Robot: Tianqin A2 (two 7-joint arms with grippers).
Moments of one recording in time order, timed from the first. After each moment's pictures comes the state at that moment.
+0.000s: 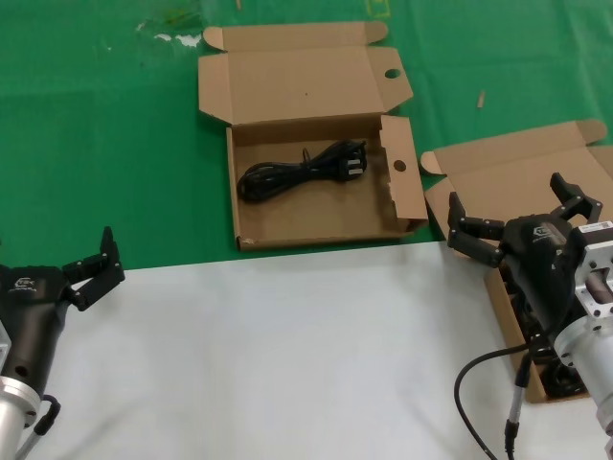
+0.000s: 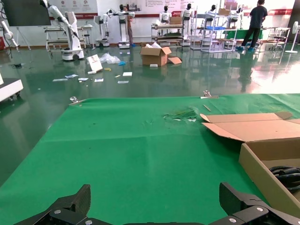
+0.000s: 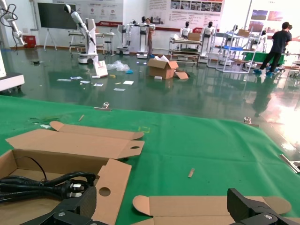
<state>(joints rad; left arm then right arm) 0.00 -0.30 1.60 -1.60 -1.80 0.00 0.00 0.03 0.31 -1.61 1.59 1.79 -0.03 0.00</state>
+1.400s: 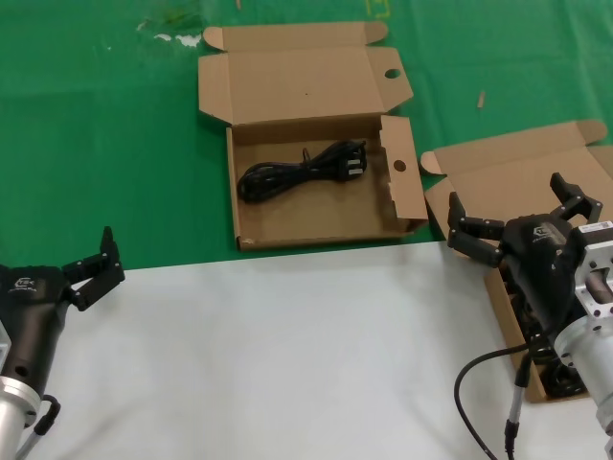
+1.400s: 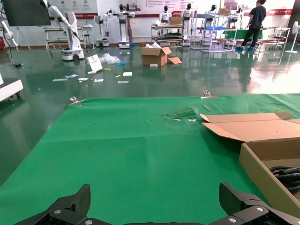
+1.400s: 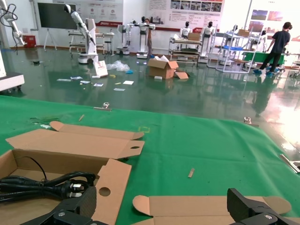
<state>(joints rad) 0.00 -0.30 1.60 -1.60 -1.80 0.00 0.00 0.03 0.31 -1.61 1.59 1.79 -0.03 0.00</state>
